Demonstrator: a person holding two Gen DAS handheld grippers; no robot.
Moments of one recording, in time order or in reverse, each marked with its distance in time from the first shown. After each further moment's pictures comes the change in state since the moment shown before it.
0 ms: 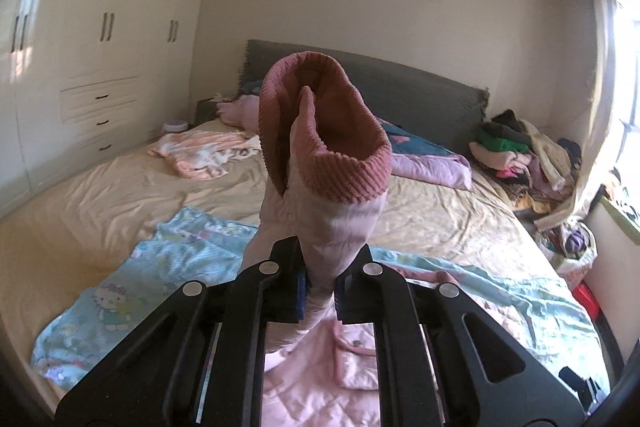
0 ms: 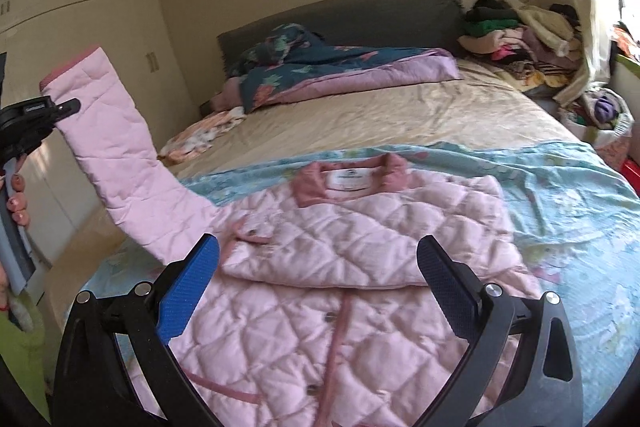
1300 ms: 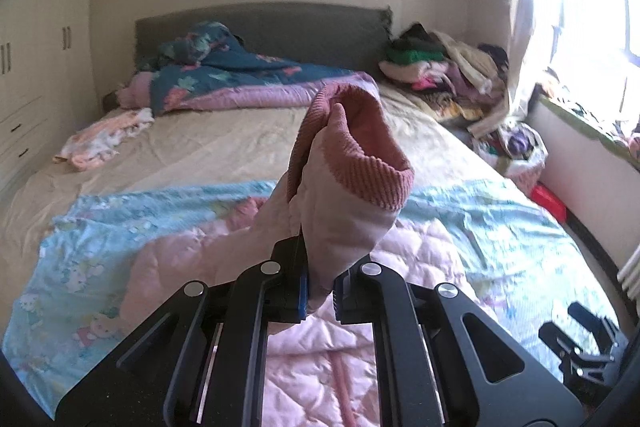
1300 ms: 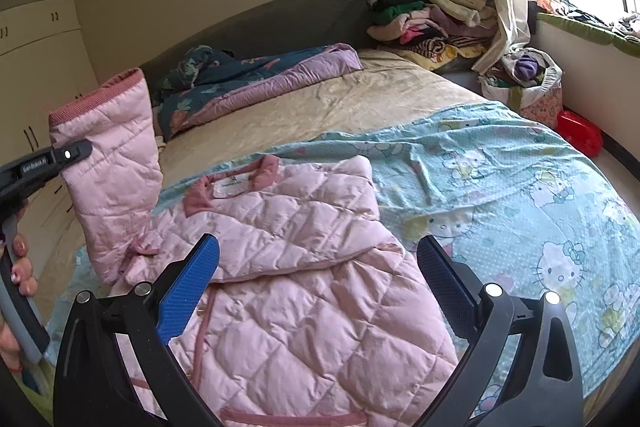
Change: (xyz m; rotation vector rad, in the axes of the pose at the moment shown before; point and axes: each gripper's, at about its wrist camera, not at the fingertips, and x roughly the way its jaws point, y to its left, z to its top) left arm 0.058 -0.181 -0.105 0.252 0.189 -0.246; right arm -0.030 -0.141 -0.035 0.179 -0.030 -0.214
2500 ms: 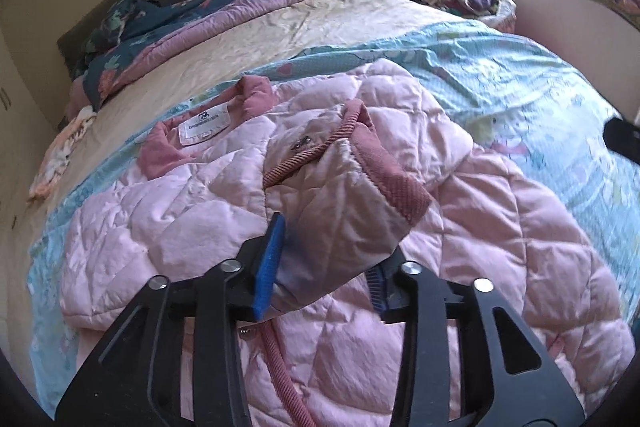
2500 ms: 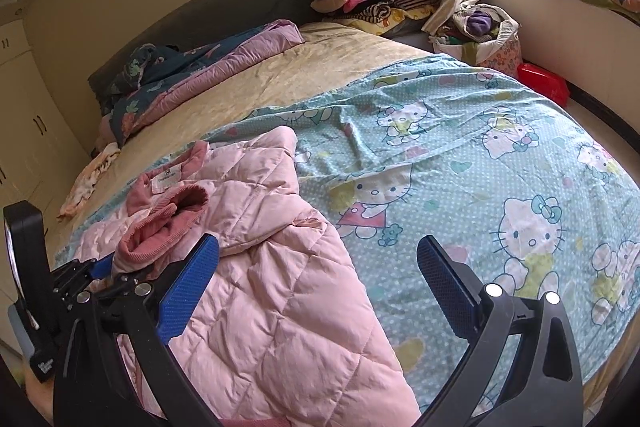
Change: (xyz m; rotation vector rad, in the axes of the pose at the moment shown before) left arm 0.091 -0.093 -0.114 0.369 0.287 -0.040; right arm 0.030 -0.075 -0.018 0.138 0.082 -0.114
